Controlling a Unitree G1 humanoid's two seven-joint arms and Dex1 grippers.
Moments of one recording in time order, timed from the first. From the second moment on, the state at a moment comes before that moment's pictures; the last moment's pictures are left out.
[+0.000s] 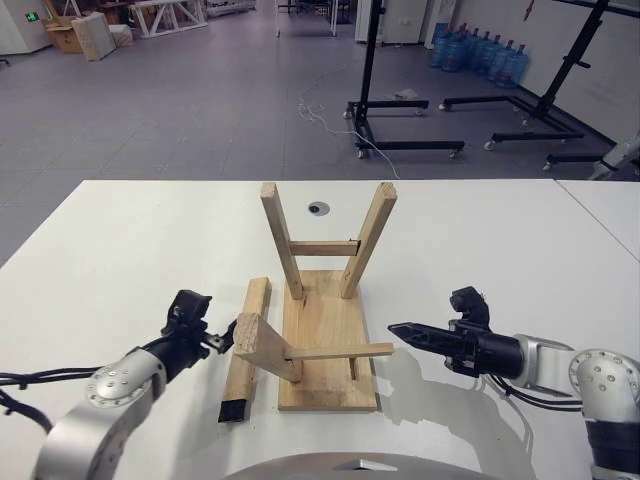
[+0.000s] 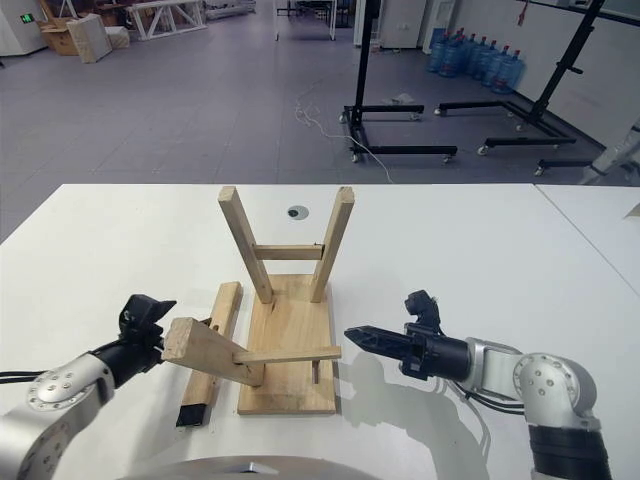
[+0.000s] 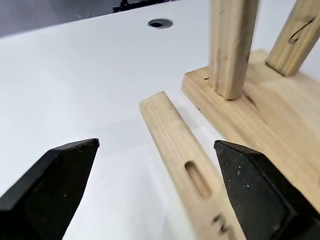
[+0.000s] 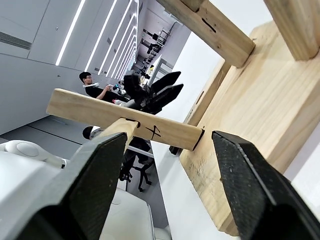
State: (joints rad) left arm 0.31 0.41 0.03 -0.74 -0.42 0.82 -0.21; right arm 0.08 -0.60 -0.27 -0.24 1.20 1.30 0.85
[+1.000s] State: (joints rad) left arm 0.35 0.45 0.04 -0.40 -0.30 0.58 -0.31; right arm 0.26 -0.49 -0.21 -0.29 1.18 1.06 0.82
